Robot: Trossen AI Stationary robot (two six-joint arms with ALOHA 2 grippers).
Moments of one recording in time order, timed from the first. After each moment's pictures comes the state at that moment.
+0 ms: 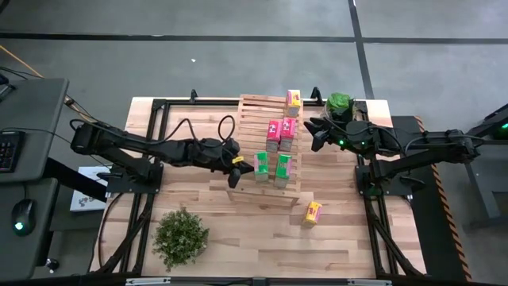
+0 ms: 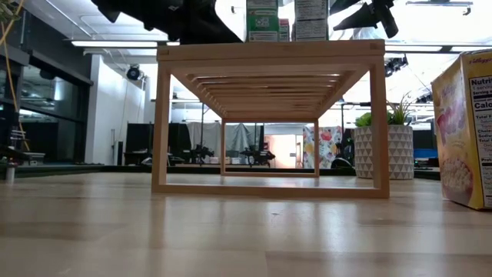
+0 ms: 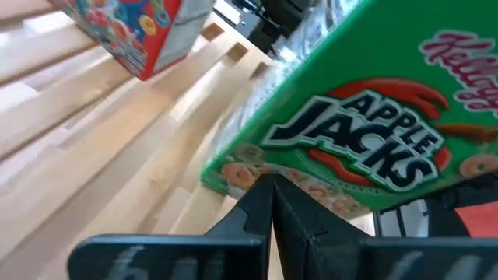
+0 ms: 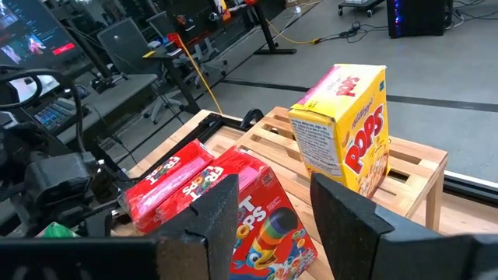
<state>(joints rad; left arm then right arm) -0.04 1.37 0.84 0.12 -0.01 -0.62 0.02 0.90 0.90 -0.33 0.65 0.63</state>
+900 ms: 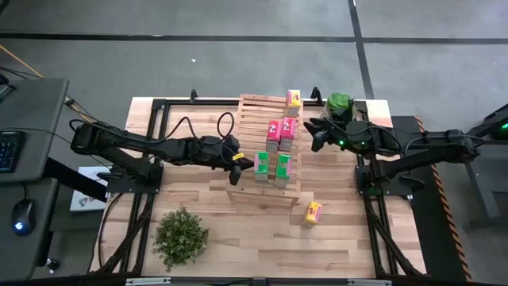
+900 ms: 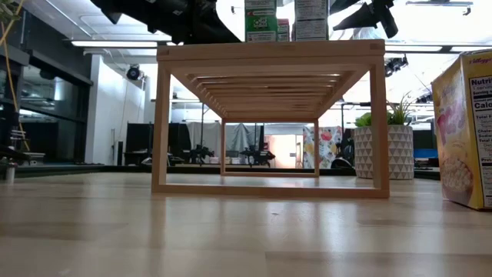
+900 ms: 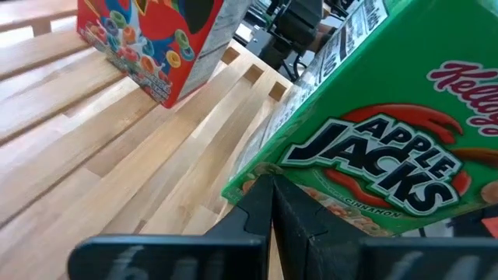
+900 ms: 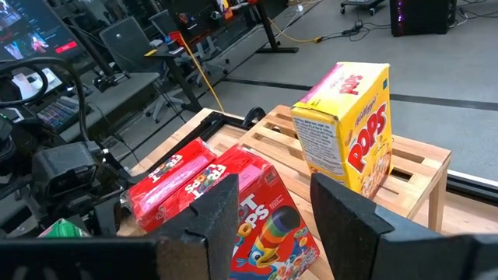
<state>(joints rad) -0.02 1.37 0.84 0.13 -0.05 -0.57 0.02 0.90 0.90 -0.33 0.64 0.63</state>
